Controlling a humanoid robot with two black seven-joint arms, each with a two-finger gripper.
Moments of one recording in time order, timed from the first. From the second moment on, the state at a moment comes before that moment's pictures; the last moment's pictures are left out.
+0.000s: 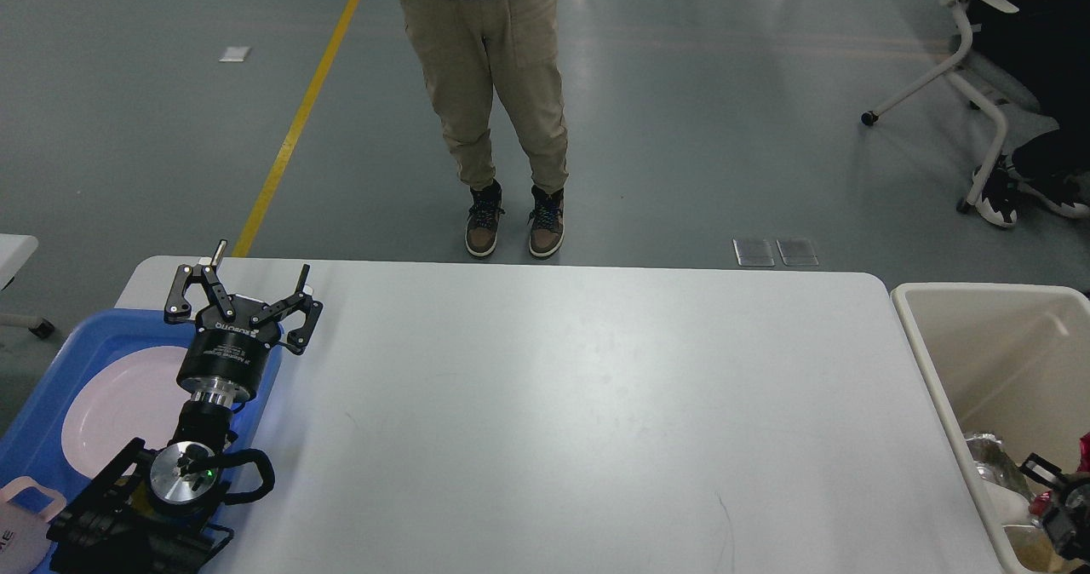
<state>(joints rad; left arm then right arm) -0.35 0.14 -1.31 -0.70 0.01 -0.61 -0.21 0.49 -0.37 -0.93 0.00 0.10 0.03 -0.09</state>
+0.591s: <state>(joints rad) -0.35 0.14 -1.31 -0.70 0.01 -0.61 -0.21 0.49 -0.36 -0.93 0.00 0.10 0.02 -0.09</state>
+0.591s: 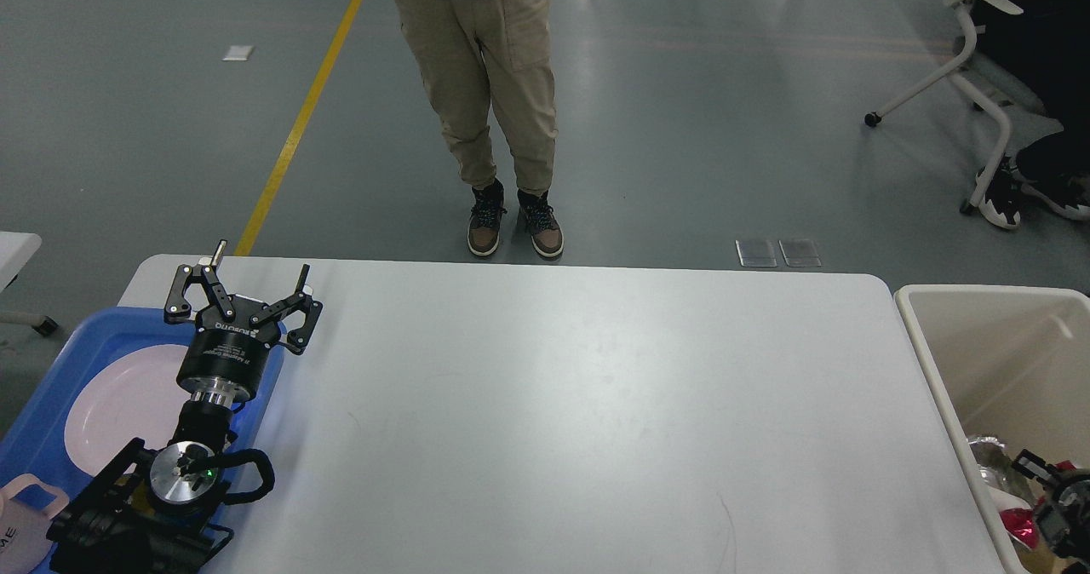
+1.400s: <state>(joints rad) -0.35 0.14 -1.31 -0.70 0.01 -0.61 -0.21 0.66 -0.61 0.34 0.34 0.10 0.03 -0.07</state>
